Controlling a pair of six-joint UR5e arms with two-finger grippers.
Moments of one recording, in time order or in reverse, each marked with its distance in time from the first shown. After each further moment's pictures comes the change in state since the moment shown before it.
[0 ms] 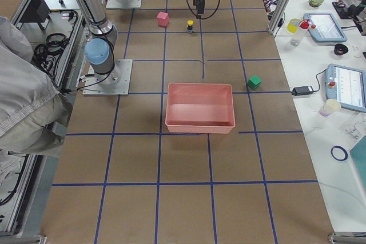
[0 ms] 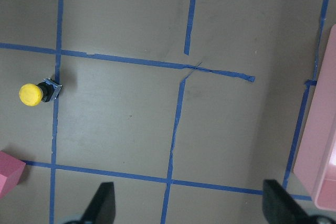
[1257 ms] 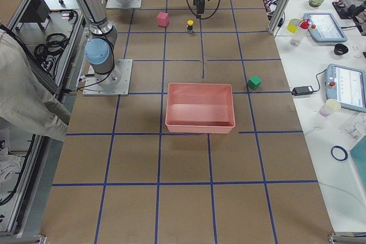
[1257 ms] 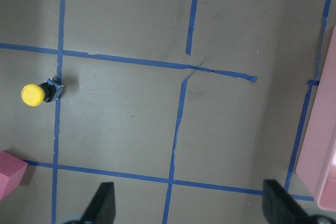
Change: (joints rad) left arm -0.030 -0.264 -0.091 0.285 -0.185 -0.829; right arm 0.000 0.001 0.000 0.000 0.006 0.002
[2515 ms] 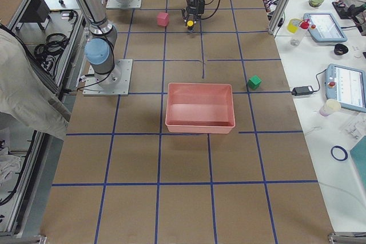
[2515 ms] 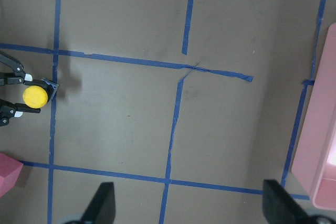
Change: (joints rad) left arm -0.076 -0.172 -0.244 0.267 -0.615 -0.493; right arm 0.001 0.000 0.000 -0.002 -0.013 0.001
